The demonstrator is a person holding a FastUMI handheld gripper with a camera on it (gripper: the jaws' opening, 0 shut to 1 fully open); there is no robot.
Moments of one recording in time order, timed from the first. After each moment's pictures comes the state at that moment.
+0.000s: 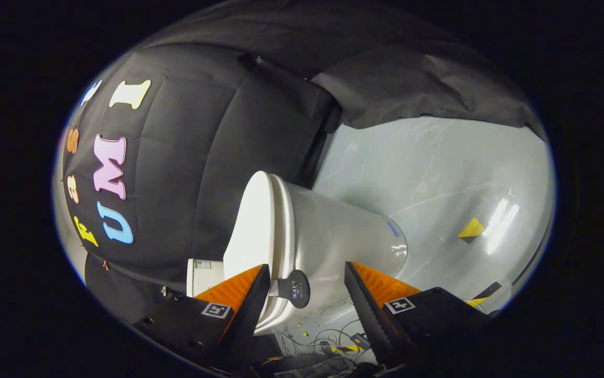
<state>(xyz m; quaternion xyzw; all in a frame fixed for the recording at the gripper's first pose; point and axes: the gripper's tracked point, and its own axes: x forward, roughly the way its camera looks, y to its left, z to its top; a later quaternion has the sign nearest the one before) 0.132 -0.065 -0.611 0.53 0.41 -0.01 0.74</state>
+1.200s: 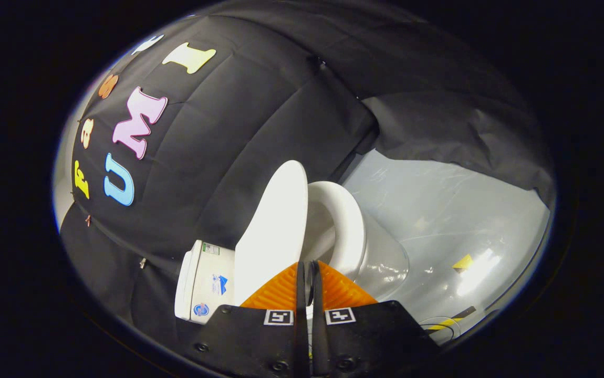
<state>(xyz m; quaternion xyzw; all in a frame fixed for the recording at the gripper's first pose) 0.152 -0.018 -0.504 0.41 0.38 0.02 0.83</state>
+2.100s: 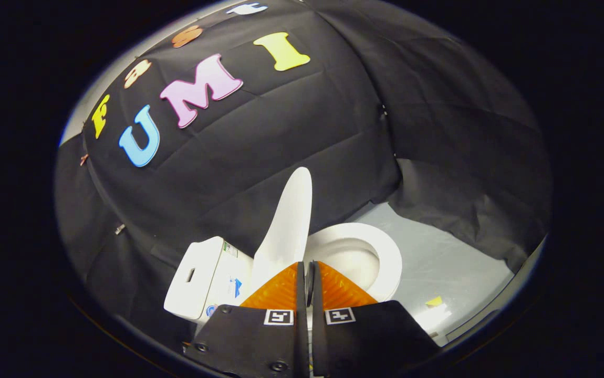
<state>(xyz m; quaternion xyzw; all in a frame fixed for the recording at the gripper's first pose) 0.169 0.080 -0.342 0.23 0.32 0.03 0.92</state>
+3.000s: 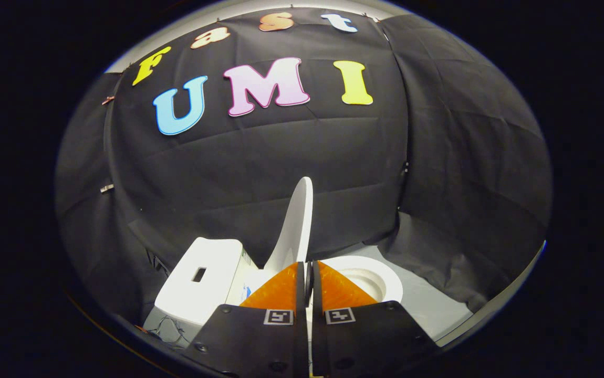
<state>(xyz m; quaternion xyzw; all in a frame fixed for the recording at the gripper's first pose) 0.158 0.213 -0.250 0.08 0.25 0.01 0.96</state>
